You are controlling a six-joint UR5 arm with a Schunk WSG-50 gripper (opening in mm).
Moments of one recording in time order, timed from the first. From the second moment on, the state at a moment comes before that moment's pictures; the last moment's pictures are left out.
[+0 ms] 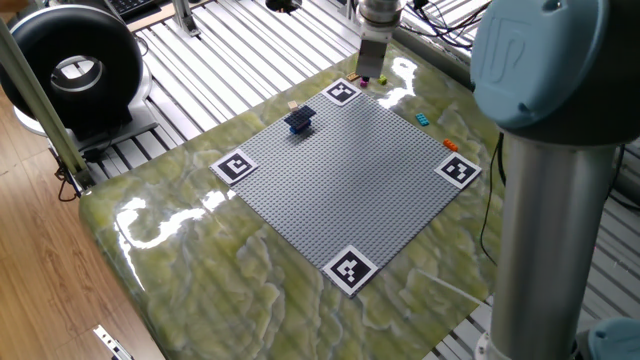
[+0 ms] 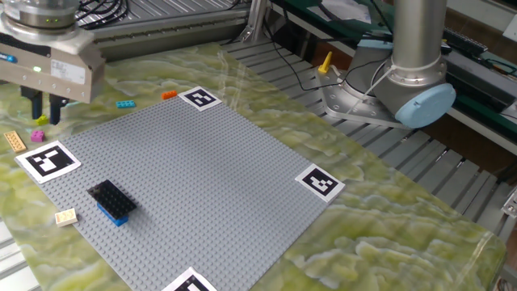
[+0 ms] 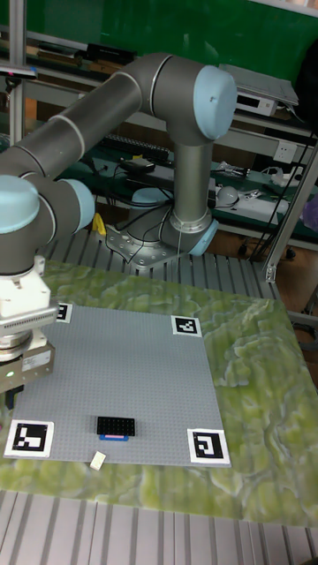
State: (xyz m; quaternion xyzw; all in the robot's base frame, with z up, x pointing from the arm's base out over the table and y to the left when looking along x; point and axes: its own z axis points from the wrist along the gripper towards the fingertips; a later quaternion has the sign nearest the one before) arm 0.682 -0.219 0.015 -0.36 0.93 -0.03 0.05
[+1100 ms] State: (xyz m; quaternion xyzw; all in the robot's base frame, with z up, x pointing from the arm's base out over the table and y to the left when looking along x) arm 0.692 -0.214 -0.008 -0.40 0.91 -0.01 0.07
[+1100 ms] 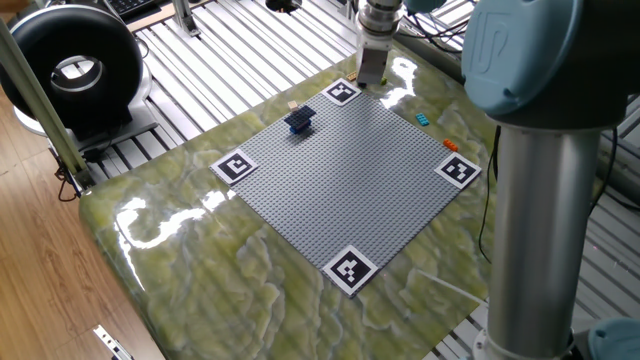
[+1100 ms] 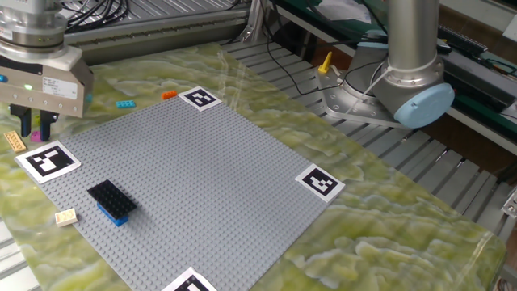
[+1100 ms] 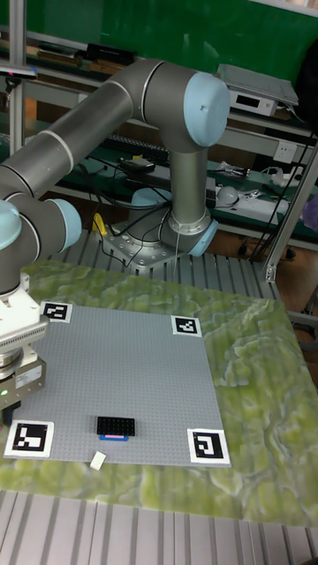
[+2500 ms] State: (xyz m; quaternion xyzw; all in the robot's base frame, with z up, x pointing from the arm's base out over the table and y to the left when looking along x) arm 0.690 -0.218 -0.012 -0.38 0.92 0.00 0.06
